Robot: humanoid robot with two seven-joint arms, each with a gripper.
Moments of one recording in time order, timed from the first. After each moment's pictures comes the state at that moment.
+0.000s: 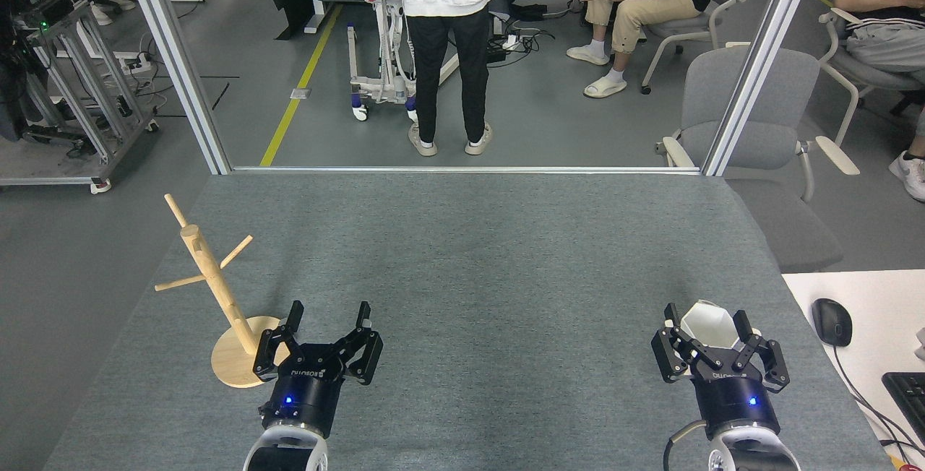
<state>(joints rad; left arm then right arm) -0.08 -0.07 -0.05 -1.51 -1.47 -0.02 0.12 -0.05 -0.05 -0.14 -1.53 1.38 -0.07 0.01</state>
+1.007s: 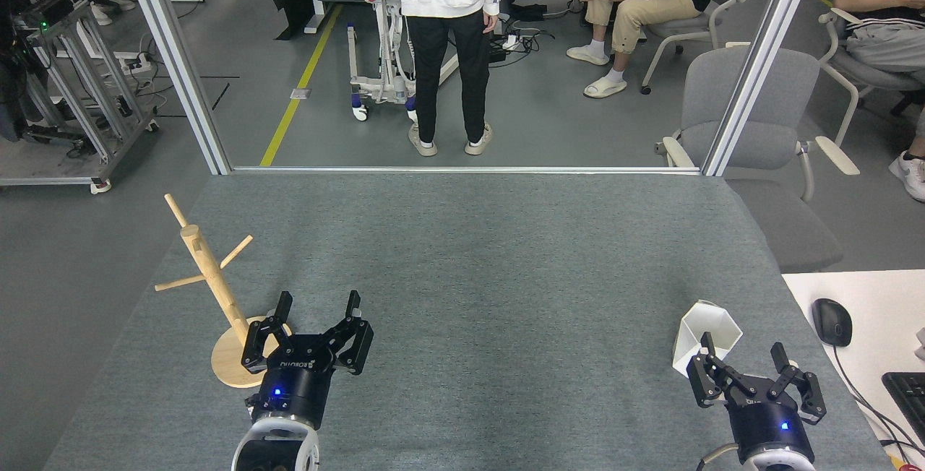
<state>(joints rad) -0.09 -0.07 -0.03 -1.56 -1.46 -0.02 0.09 -0.02 -0.09 -0.22 -1.42 1.41 -0.06 0.01</state>
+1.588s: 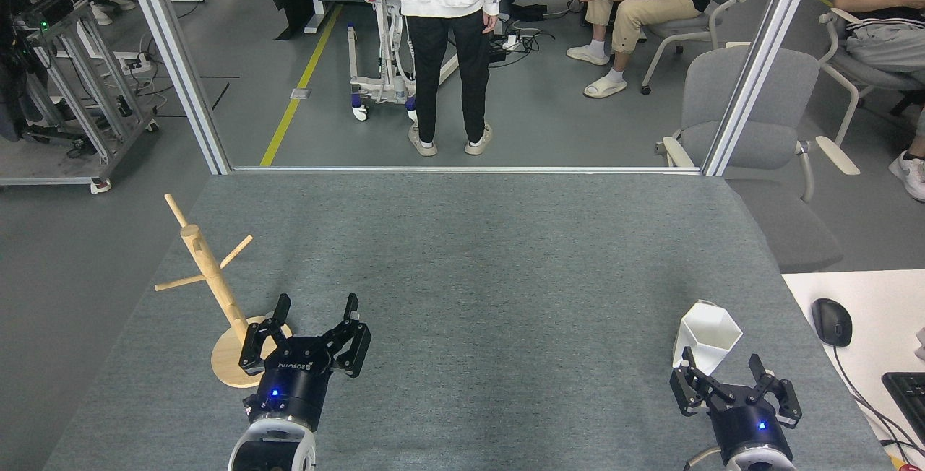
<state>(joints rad) -0.08 -0.06 -0.03 -1.56 -1.46 -0.02 0.07 -0.08 -0.11 -0.17 -1.28 1.43 -0.06 0.01</state>
